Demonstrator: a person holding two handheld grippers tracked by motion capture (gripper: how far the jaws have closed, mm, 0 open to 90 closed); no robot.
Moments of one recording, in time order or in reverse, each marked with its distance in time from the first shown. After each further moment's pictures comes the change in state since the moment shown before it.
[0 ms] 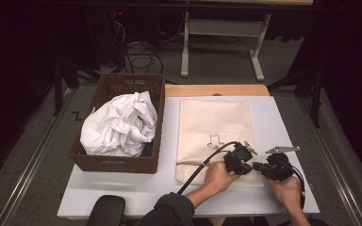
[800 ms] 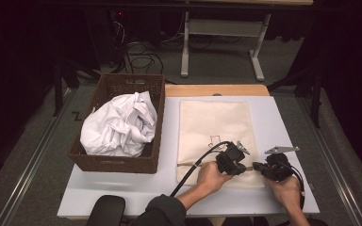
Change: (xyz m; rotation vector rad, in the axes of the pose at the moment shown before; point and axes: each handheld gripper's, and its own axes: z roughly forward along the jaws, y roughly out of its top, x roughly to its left) left arm 0.005 -0.014 -0.022 -0.027 -0.012 -0.003; right arm 0.002 0.001 0.000 0.004 -0.017 -0.009
